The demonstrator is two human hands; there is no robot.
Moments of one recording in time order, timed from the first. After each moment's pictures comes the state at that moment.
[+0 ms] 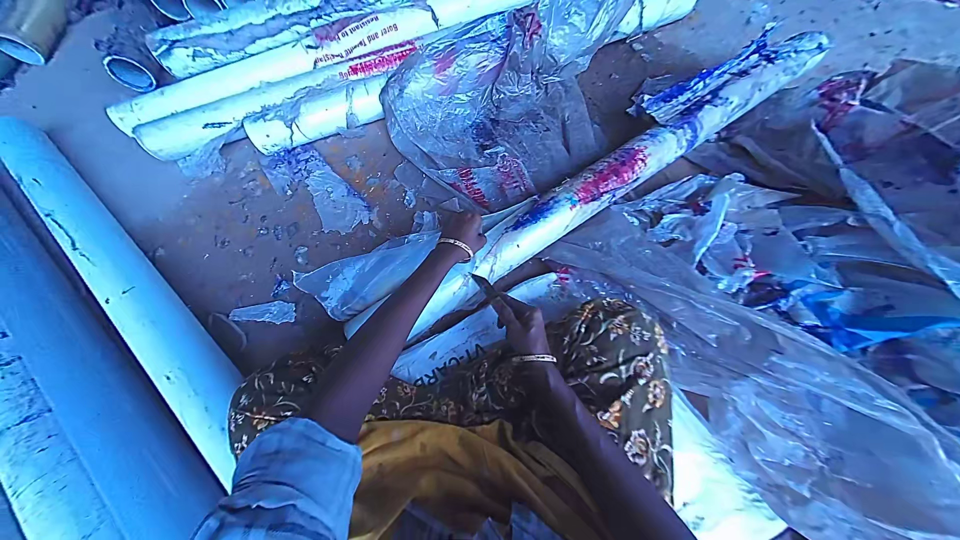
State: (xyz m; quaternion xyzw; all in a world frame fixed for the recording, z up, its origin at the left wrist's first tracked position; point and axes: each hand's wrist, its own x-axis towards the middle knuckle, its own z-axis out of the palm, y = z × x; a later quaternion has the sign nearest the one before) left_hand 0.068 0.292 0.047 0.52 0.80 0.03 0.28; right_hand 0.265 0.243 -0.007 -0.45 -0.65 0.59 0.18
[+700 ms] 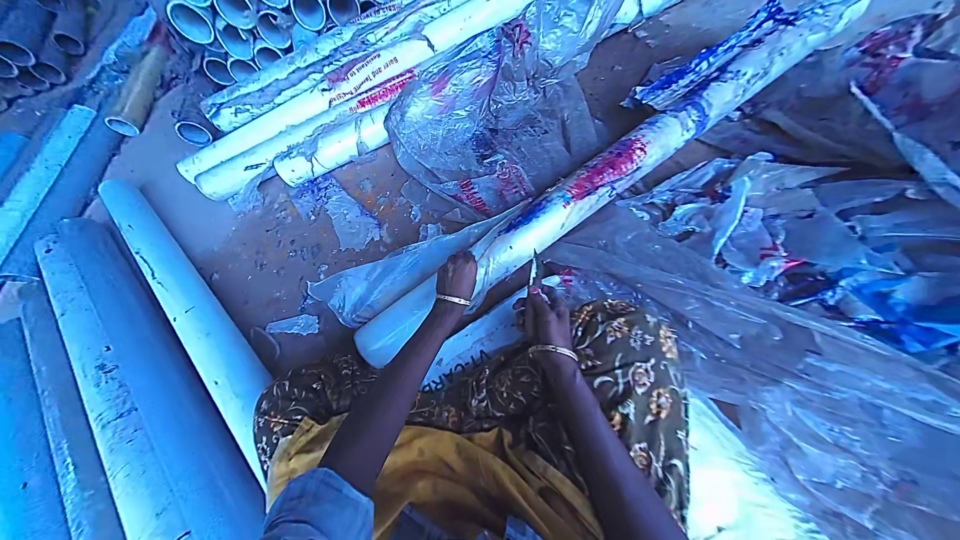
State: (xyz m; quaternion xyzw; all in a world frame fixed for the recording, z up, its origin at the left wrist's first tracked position) left_hand 0.127 0.252 0.017 0.41 0.89 0.00 0.17; right_hand 0.277 0.269 0.007 -0.47 -0.32 0.76 0.33
